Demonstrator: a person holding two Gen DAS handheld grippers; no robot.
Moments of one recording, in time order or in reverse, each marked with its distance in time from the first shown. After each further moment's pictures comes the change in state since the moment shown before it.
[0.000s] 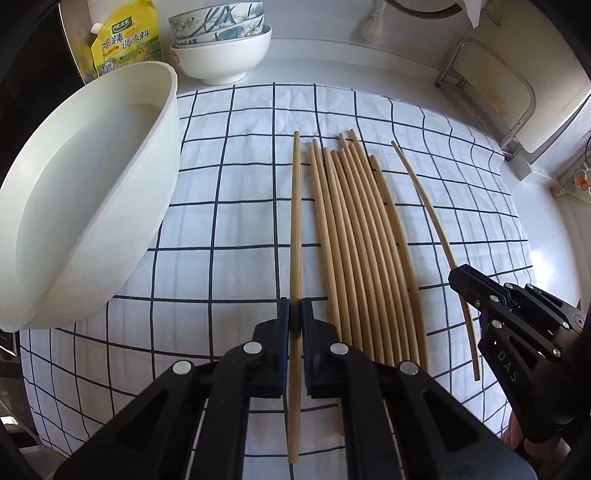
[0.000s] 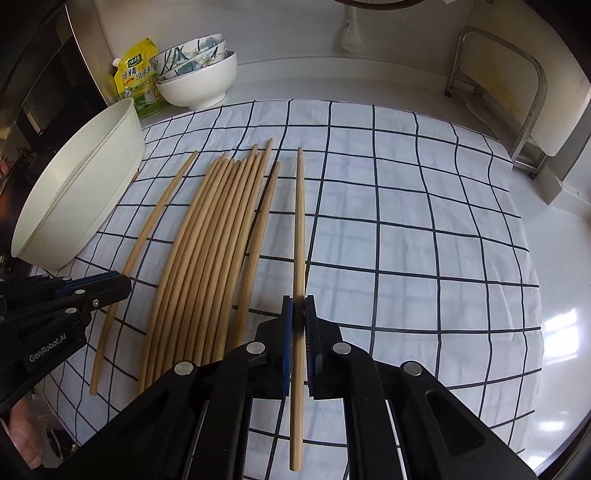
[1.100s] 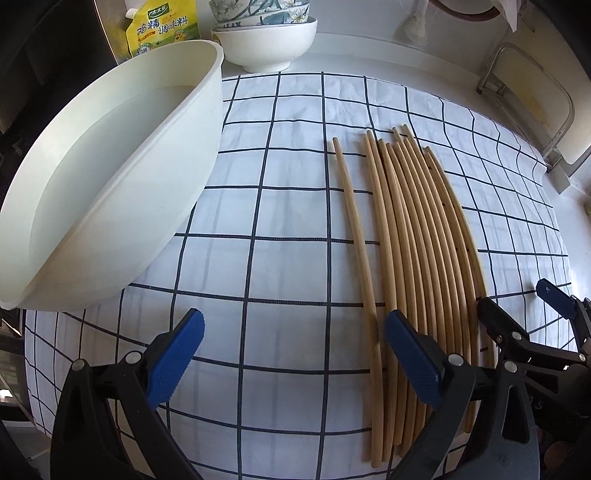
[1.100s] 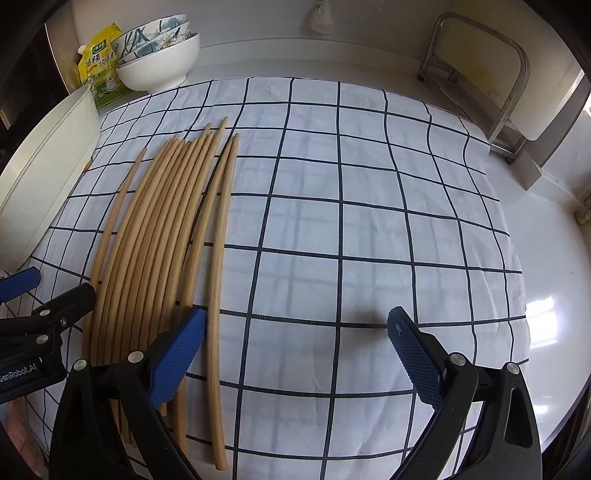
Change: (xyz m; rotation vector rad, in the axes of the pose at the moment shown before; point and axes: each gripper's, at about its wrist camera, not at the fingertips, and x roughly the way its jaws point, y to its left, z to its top) left arm 0.026 0.011 -0.011 -0.072 -0.019 0.139; right arm 0.029 -0.010 -0.009 0.014 0.048 -0.140
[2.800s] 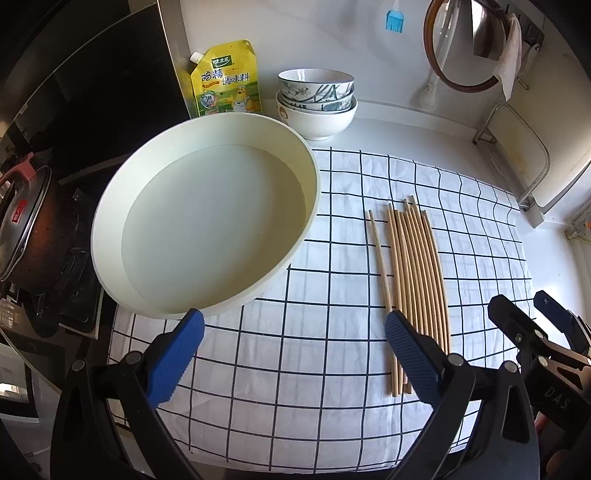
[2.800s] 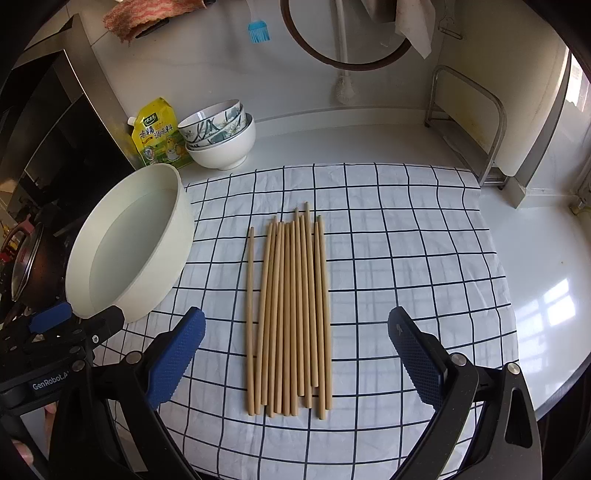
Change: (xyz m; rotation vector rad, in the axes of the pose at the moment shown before) left arm -0.126 0.067 0.011 -0.029 -0.076 0.008; right arm -0.125 0.038 0.022 0.131 -0.105 0.149
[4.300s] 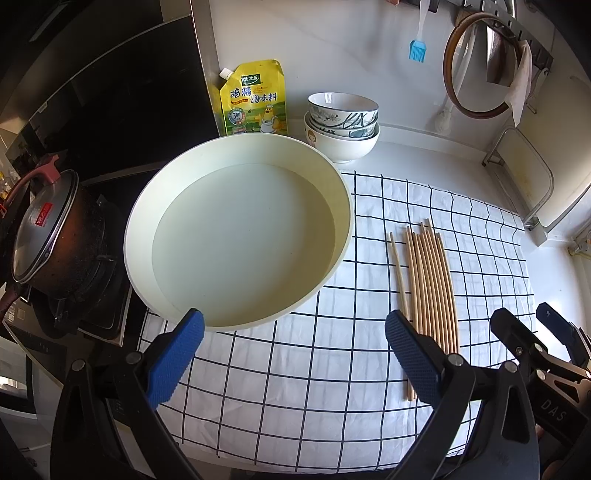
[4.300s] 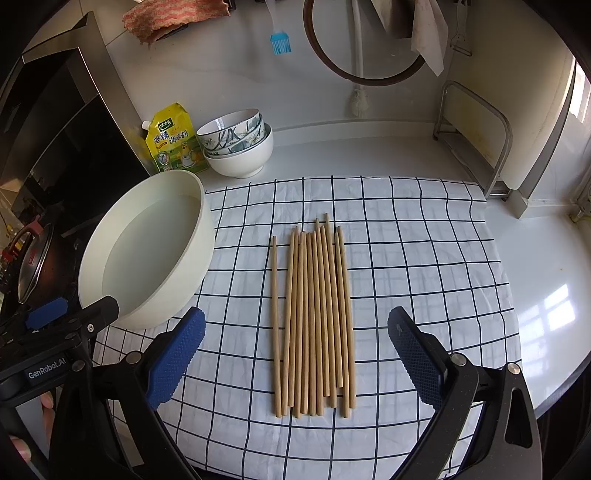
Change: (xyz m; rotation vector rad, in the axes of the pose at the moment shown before) left arm -0.026 0.035 0.010 -0.038 -0.050 0.024; right arm -0.017 0.037 0.004 -0.014 -0.023 0.003
